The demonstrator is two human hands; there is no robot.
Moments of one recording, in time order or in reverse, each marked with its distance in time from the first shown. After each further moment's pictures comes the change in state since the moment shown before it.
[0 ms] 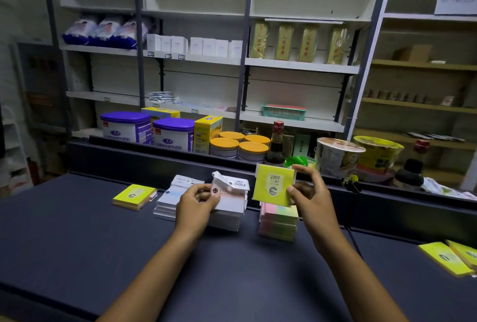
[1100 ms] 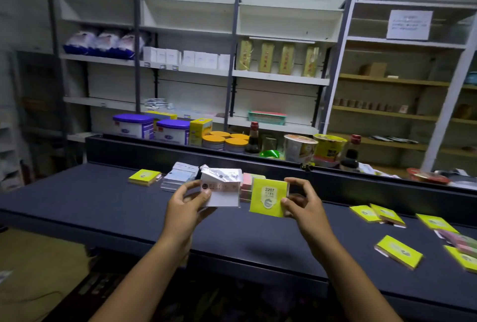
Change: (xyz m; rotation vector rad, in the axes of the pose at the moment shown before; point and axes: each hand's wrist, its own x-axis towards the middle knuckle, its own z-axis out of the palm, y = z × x) left_hand -0.192 0.084 -0.041 -0.471 -0.100 -0.078; right_hand -0.160 -0.079 -0.064 -0.053 -0.031 0.067
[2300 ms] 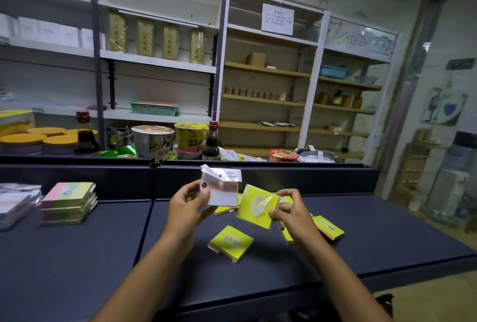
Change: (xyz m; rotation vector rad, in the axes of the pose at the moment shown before) left_hand -0.031 -0.186 0.351 -0.035 -0.346 -0.206; right_hand -0.001 0.063 -0.358 -0.235 0.251 0.238
